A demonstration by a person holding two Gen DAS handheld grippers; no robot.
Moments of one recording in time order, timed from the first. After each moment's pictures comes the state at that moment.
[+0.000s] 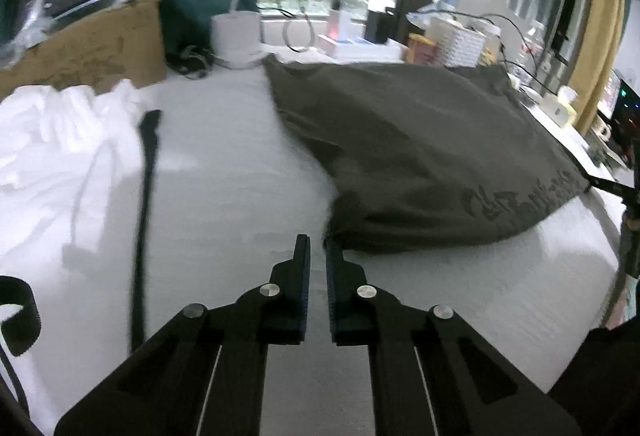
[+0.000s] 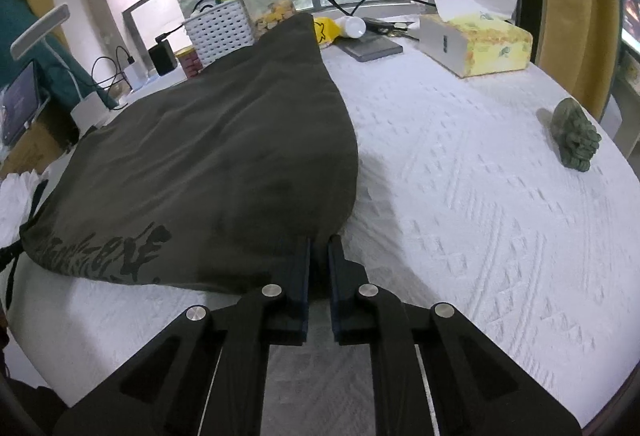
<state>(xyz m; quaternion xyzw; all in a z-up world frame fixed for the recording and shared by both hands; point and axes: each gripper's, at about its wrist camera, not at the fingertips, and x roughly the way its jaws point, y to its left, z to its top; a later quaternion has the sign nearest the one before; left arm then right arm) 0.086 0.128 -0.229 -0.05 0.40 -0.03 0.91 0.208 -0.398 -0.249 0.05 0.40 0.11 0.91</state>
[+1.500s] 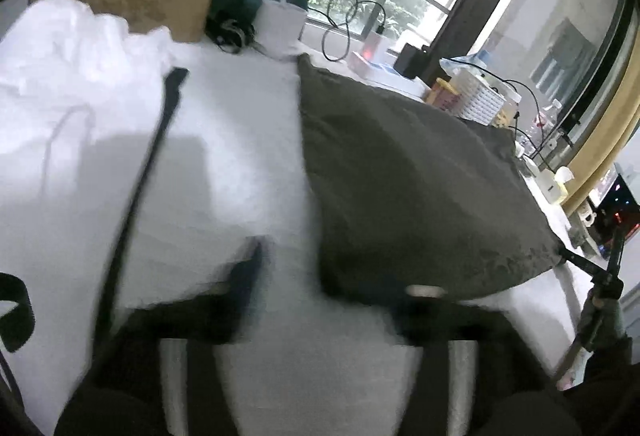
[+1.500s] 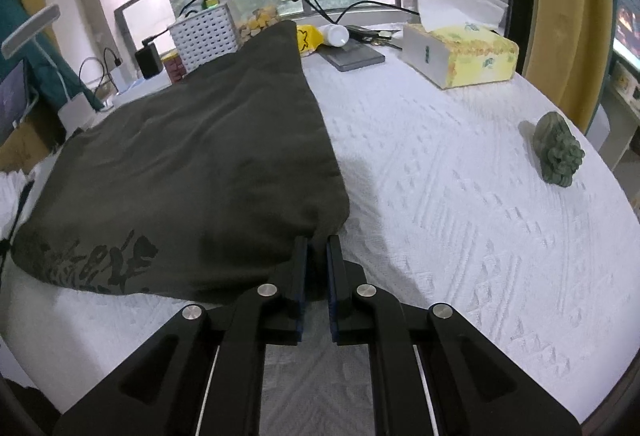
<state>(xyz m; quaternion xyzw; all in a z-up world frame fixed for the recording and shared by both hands) 0.084 0.141 -0.239 -0.20 0.38 -0.02 0.90 0.213 -0.411 -0.246 0.05 0.40 0.09 0.91</state>
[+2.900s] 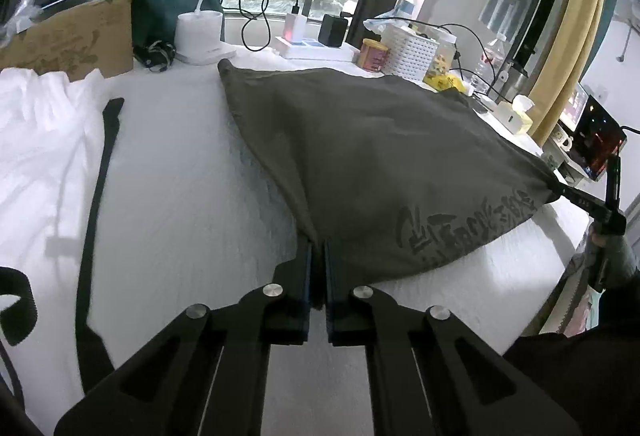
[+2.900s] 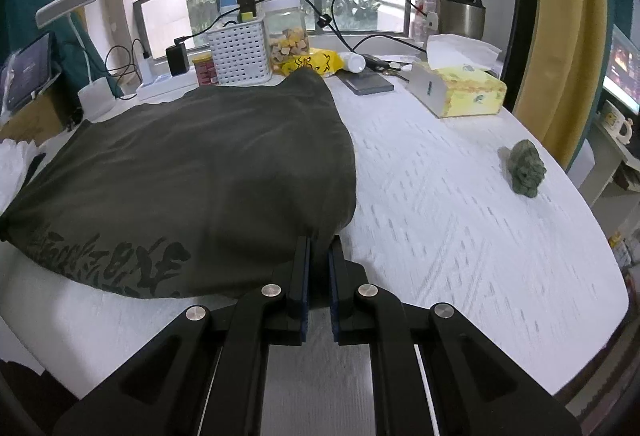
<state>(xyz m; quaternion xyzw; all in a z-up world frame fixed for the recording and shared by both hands) 0.058 0.089 -0.212 -0.10 0.40 -0.10 0.91 0.157 -0.388 -0.222 -0.02 0.36 0.09 0.93</state>
